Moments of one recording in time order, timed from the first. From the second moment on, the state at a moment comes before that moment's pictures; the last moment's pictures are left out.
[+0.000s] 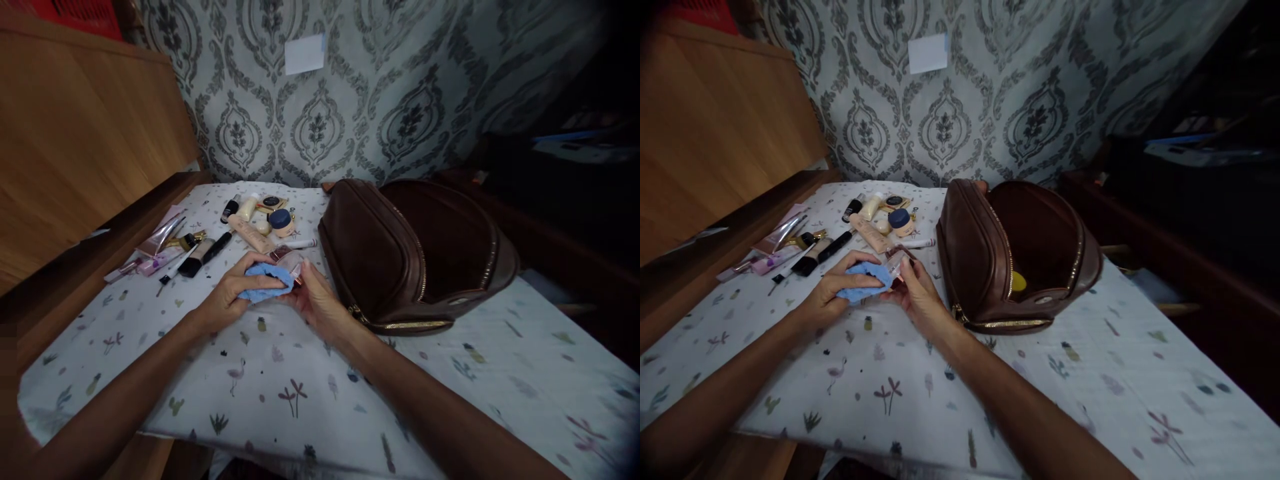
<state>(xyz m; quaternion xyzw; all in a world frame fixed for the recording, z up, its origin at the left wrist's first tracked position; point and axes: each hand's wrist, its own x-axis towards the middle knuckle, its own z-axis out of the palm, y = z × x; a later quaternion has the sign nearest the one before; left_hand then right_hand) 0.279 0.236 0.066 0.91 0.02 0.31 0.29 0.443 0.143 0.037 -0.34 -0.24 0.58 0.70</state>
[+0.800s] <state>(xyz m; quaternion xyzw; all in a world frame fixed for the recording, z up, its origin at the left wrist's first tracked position) 0.277 0.238 0.070 0.92 0.06 0.31 0.23 0.448 0.138 0.044 -0.37 -0.34 0.53 0.68</state>
